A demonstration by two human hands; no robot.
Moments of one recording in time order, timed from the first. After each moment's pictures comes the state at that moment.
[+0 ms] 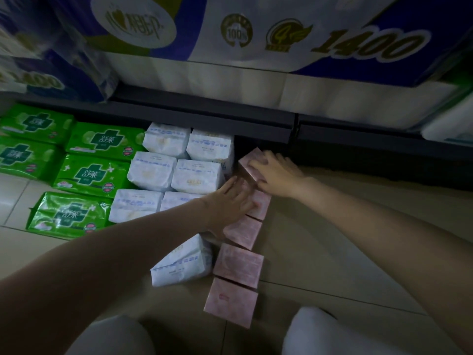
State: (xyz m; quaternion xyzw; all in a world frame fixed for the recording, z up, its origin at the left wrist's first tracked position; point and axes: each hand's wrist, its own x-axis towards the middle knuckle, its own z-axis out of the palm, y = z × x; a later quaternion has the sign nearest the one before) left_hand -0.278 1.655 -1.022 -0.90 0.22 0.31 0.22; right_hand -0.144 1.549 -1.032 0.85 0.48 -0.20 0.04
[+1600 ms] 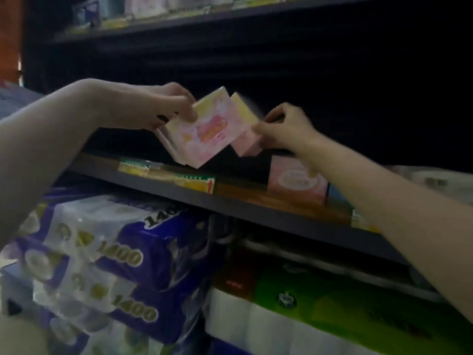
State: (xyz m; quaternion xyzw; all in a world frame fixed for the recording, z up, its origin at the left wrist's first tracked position) left_hand -0.327 1.976 -0.396 -0.89 -0.17 -0.25 -0.33; right_hand -0.136 1.820 -0.421 0.70 0.48 0.06 -0.53
